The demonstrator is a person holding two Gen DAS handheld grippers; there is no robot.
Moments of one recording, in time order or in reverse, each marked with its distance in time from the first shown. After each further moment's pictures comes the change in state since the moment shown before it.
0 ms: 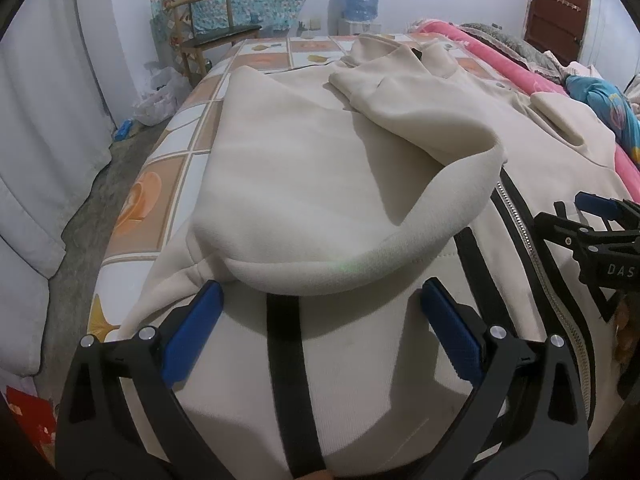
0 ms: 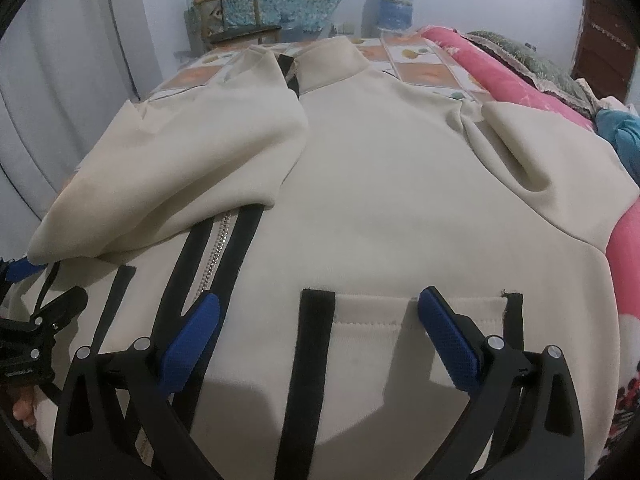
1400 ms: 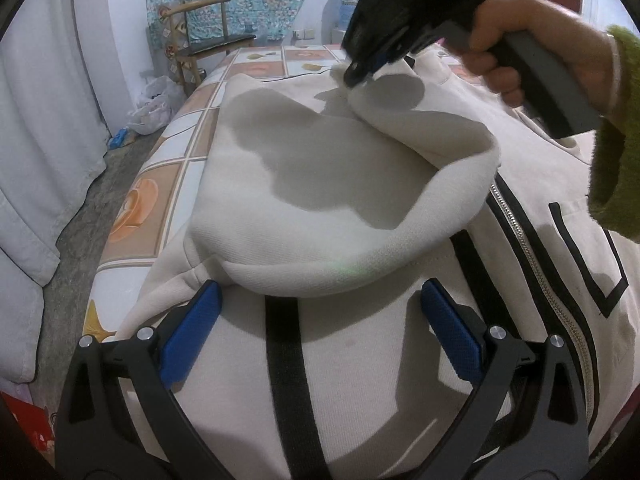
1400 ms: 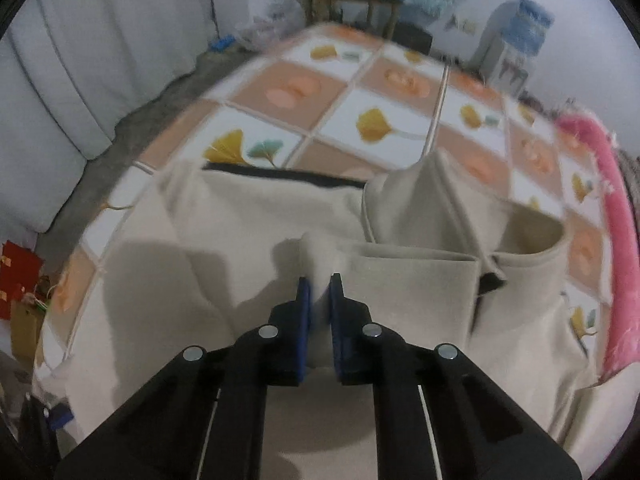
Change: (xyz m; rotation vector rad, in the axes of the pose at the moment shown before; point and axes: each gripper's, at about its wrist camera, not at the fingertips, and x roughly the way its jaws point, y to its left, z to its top) left arm -0.002 0.004 -0.007 0.010 -0.032 -0.022; right arm 0.093 0.129 0.200 -0.355 0.162 0.149
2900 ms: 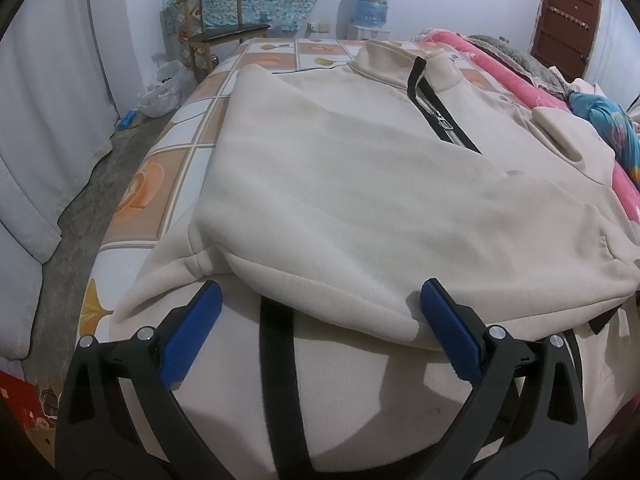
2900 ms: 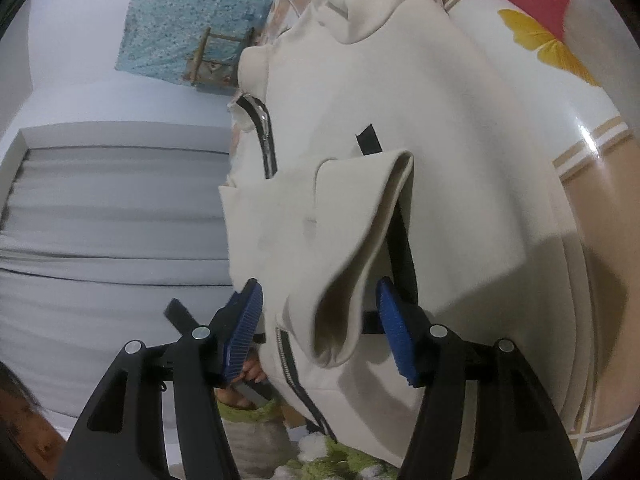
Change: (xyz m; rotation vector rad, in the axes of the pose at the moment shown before) left arm 0.005 -0.001 0.005 -0.068 0.025 0.011; right arm -0.096 -0.155 -0.361 1.004 -0.070 0.740
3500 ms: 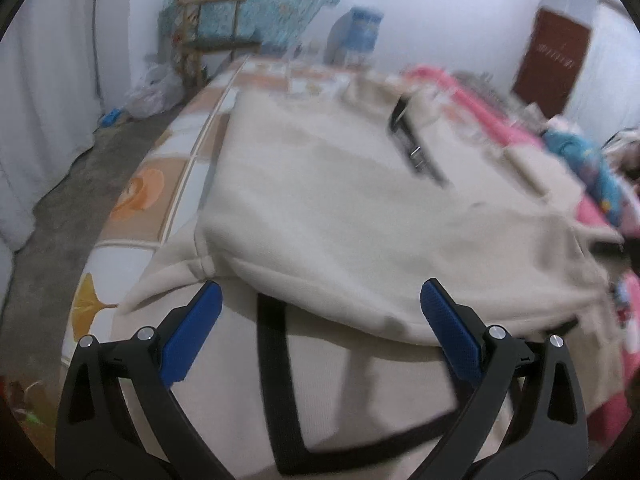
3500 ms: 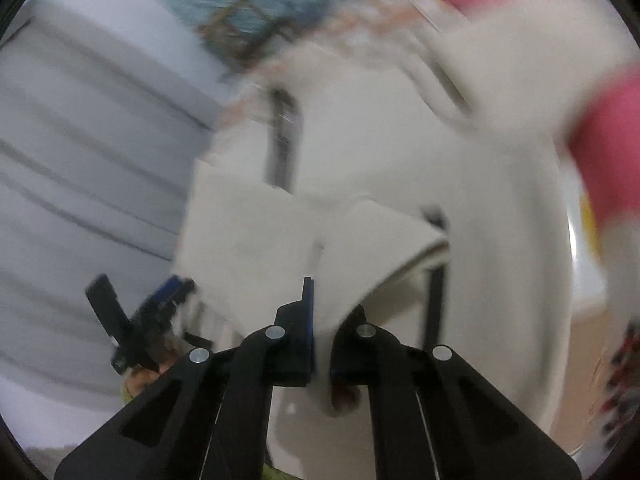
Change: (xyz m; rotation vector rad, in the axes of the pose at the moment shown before) left arm -0.035 0.017 -0.006 -0.073 -0.119 -0.155; right arm 0.011 0.107 0.013 -0.437 -0.070 -0.282
